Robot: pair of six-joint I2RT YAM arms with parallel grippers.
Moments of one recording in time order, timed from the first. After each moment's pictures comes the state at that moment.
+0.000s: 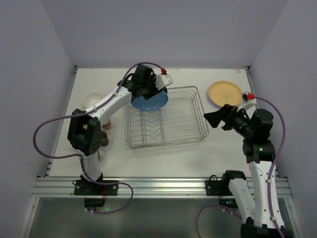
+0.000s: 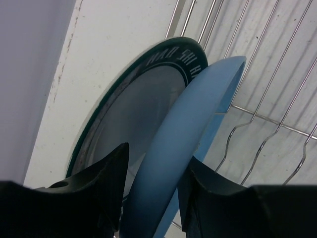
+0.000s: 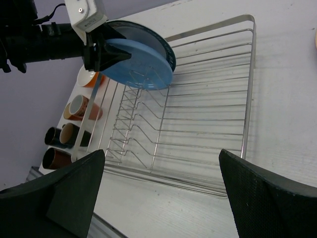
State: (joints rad) left arm -0.53 1.89 1.64 -0.52 0.08 0.64; right arm -0.08 0.66 0.80 -0.45 -0.60 0.43
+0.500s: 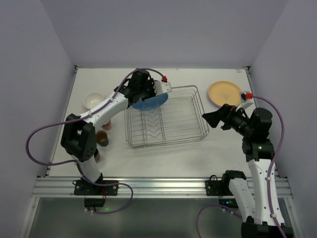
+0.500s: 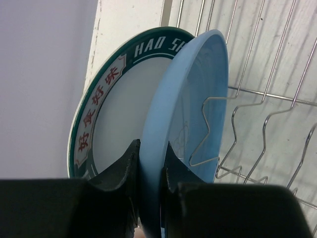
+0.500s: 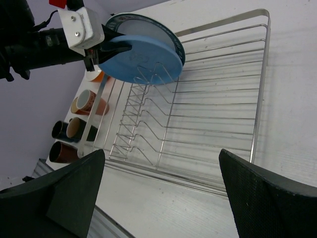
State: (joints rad) left arm -0.53 1.77 1.46 -0.35 0.09 0.82; right arm -0.08 0.68 0.79 -0.42 -0.65 0.44
